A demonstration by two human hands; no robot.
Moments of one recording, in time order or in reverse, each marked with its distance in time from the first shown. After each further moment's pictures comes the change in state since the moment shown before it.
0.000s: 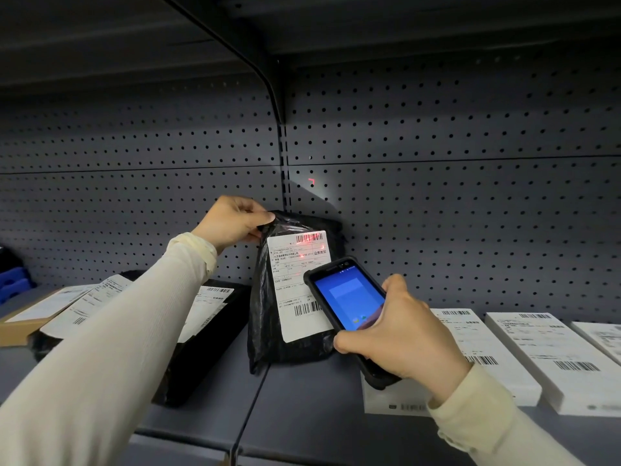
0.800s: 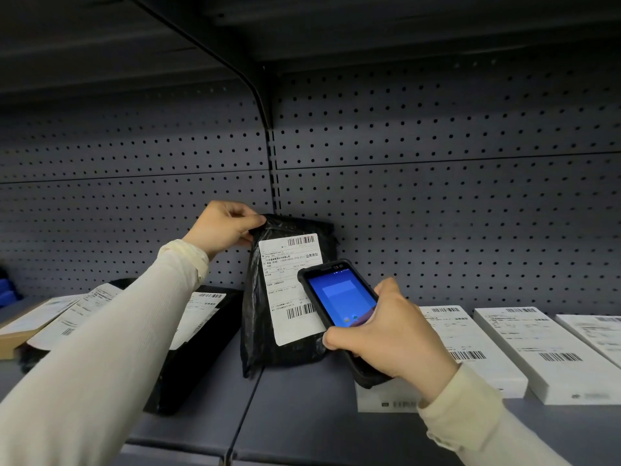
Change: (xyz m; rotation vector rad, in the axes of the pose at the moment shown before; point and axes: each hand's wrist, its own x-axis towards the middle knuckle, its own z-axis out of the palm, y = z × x) left_hand 0.002 -0.002 0.002 -0.002 0.009 0.047; right_hand -0.002 0.002 0.002 0.128 0.016 0.044
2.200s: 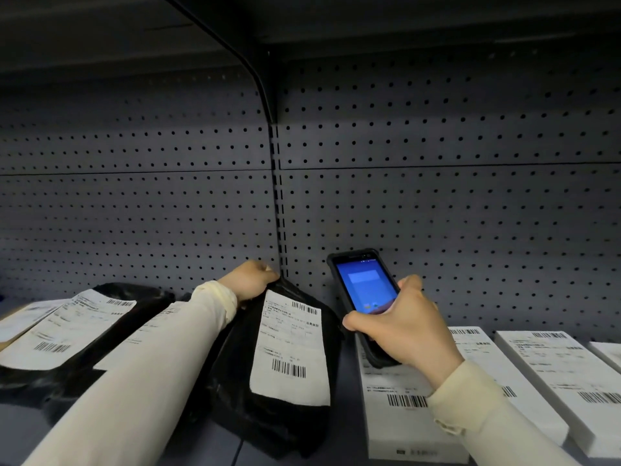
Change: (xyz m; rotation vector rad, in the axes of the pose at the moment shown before) left_hand 0.015 -0.065 0.044 0.312 -0.248 -0.377; right_hand 0.064 0.010 0.005 0.078 0.115 0.071
